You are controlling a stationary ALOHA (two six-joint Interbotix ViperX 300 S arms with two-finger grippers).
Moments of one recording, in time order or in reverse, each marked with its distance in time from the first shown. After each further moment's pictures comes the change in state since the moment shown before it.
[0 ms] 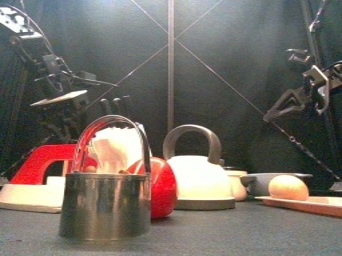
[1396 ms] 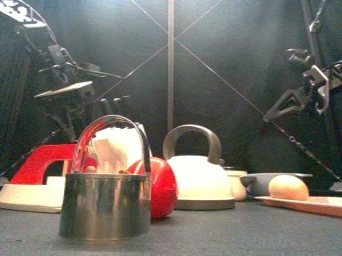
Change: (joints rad) left arm -0.044 -0.008 -0.058 -0.009 0.081 -0.002; right arm 0.000 -0.002 0.002 -0.002 0.000 0.000
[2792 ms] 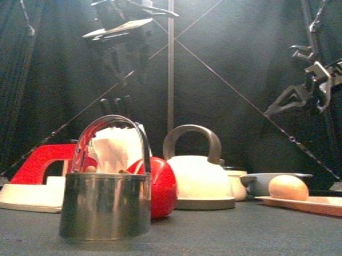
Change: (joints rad) left arm -0.319 0.319 -0.572 0.095 0.466 0.038; right arm 0.003 -0.041 0.005 0.009 0.000 0.000
